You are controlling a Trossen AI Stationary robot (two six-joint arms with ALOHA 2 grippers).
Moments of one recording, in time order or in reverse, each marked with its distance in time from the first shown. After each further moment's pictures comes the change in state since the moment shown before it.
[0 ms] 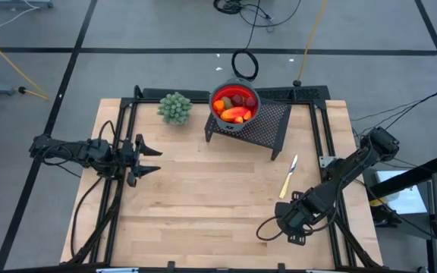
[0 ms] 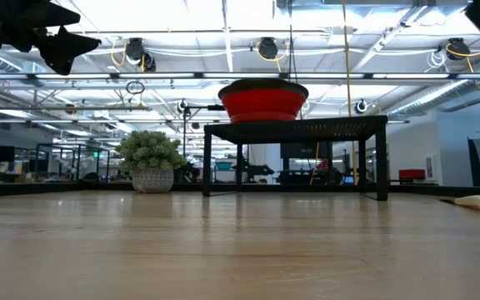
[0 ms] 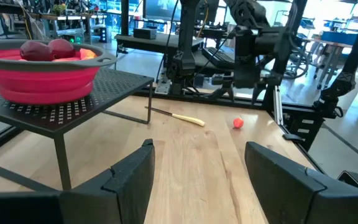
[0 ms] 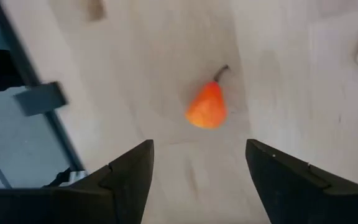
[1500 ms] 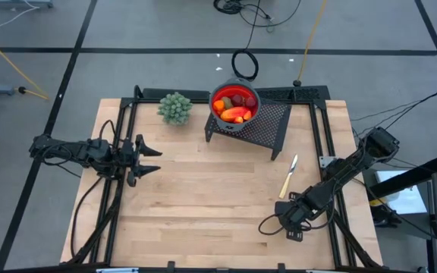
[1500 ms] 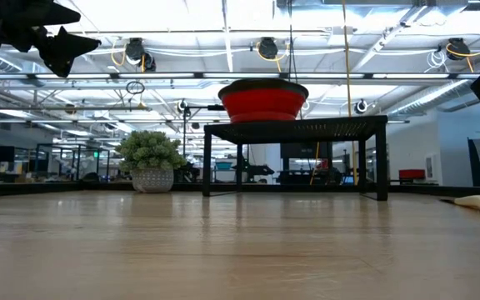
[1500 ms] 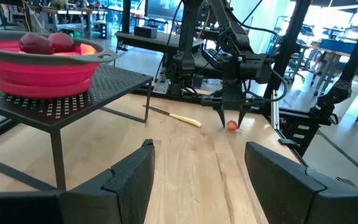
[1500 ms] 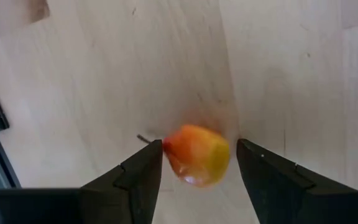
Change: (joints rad) left arm 0.000 0.000 0.000 0.002 0.000 -0.048; right arm 0.000 0.000 -0.299 0.389 0.032 -0.014
